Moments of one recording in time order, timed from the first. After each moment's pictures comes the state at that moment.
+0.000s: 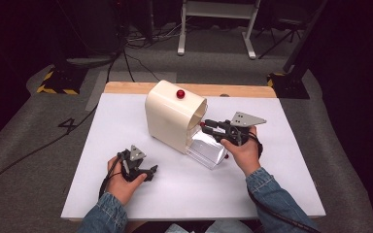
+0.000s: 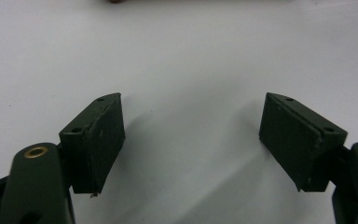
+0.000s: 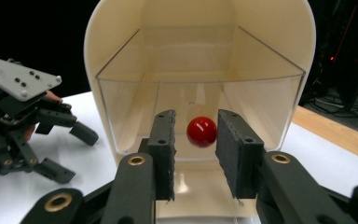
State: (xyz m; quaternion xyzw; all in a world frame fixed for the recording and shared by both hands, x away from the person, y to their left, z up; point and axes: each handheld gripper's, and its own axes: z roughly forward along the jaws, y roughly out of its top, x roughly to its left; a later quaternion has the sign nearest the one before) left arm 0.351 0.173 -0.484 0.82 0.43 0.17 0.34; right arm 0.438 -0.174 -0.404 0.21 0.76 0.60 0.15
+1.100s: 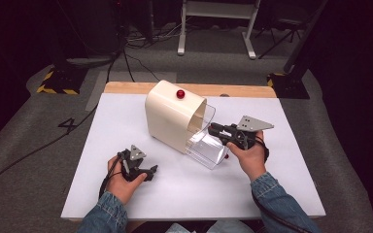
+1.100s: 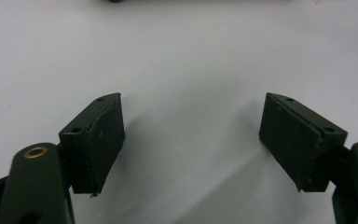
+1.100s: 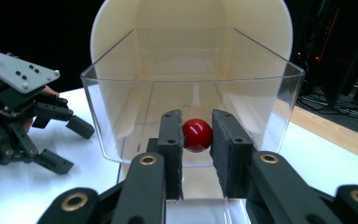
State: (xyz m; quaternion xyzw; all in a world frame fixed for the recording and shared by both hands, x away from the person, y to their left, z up) left arm 0.352 0.173 -0.484 0.82 0.43 0.16 0.34; right arm 0.421 -0.193 -0.401 0.21 0.76 0.59 0.17
